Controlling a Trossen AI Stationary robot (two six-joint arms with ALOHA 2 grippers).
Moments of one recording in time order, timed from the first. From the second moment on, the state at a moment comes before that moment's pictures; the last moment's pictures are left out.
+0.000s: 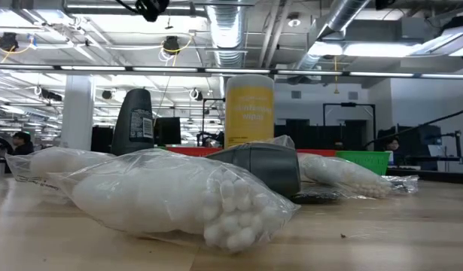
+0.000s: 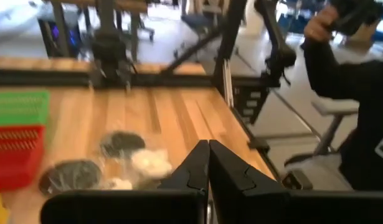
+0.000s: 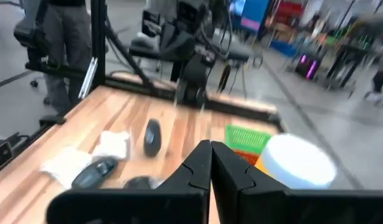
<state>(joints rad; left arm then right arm) -0.16 1.04 0.78 -0.04 0.14 -0.12 0.03 0.56 0.78 -0.42 0.00 -0.20</state>
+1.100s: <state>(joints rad) -0.22 1.17 0.60 -0.03 0.05 -0.32 0.04 0.74 0.78 -0.42 0.00 -0.18</state>
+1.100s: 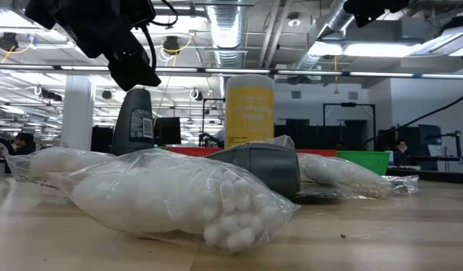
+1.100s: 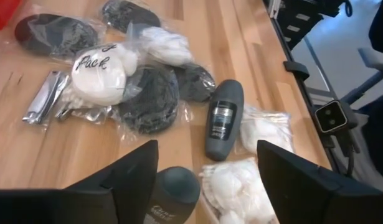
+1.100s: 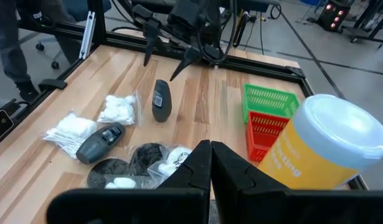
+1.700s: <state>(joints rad) -0.22 1.30 0.60 -0.02 0.00 -0.33 0.04 0.74 0.78 -0.42 0.00 -0.19</state>
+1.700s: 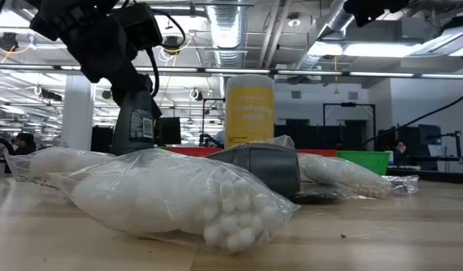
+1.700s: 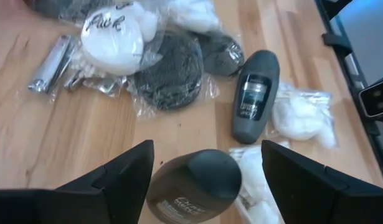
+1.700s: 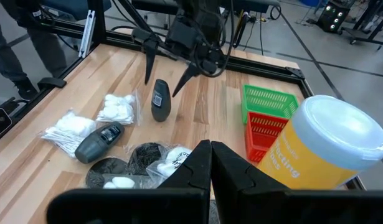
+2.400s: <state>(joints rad) -0.23 1.47 0.60 0.03 0.00 -0.30 0.04 0.74 0.78 -0.42 0.00 -0.19</state>
